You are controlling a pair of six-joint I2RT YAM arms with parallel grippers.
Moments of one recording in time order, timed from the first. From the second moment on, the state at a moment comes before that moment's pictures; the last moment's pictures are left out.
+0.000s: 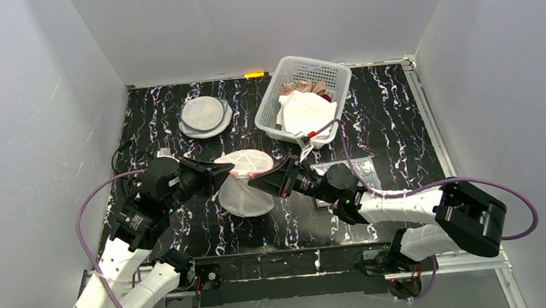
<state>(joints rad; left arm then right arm) -0.53 0.66 0.88 -0.66 0.06 -1.59 1.07 1.32 0.54 1.02 -0.15 1.02</state>
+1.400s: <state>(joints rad) -0.53 0.64 0.85 -0.66 0.07 -1.58 1.07 1.24 0.56 0.84 -0.13 0.94</state>
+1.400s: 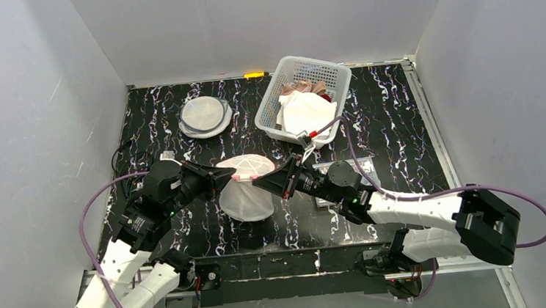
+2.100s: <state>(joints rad) -0.53 0.81 0.74 -0.41 0.22 -1.19 1.08 1.05 0.58 0.26 -0.01 0.62</state>
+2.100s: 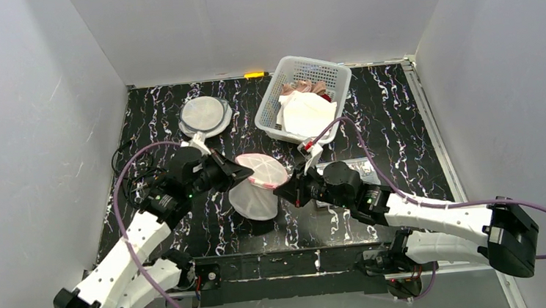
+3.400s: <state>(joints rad) -0.69 0.80 0.51 -0.34 0.19 -1.31 1.18 1.20 0.55 0.23 0.06 0.53</state>
